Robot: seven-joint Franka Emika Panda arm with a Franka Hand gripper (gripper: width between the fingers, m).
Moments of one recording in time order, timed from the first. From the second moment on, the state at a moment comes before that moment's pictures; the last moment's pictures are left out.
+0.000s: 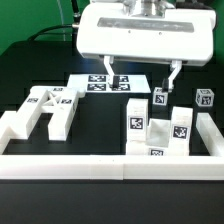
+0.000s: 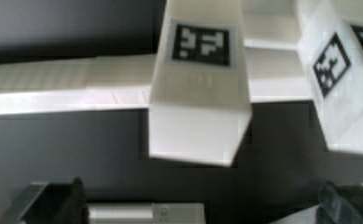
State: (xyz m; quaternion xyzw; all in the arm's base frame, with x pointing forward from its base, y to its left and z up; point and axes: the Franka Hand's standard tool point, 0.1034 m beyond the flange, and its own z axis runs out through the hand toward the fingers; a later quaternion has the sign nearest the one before) arm 0.645 0.007 0.117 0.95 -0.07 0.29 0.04
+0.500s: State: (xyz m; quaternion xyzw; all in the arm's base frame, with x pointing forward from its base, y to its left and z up) arm 0.643 0.006 0.109 0.98 -0.08 0.18 0.03
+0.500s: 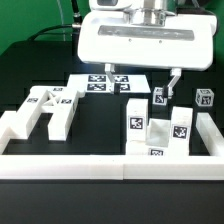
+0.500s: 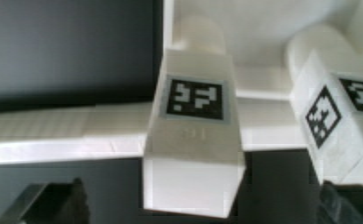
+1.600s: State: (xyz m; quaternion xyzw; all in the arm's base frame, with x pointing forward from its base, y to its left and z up) arm 0.649 -0.001 0.085 1.00 -0.09 0.04 0.02
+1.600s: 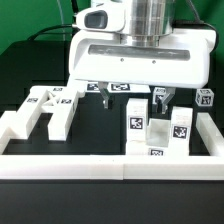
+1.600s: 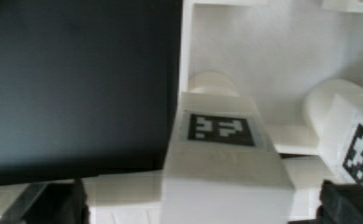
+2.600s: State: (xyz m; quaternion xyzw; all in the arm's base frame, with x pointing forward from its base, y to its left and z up) arm 0.649 -0.001 0.085 0.99 -0.12 0.04 0.01
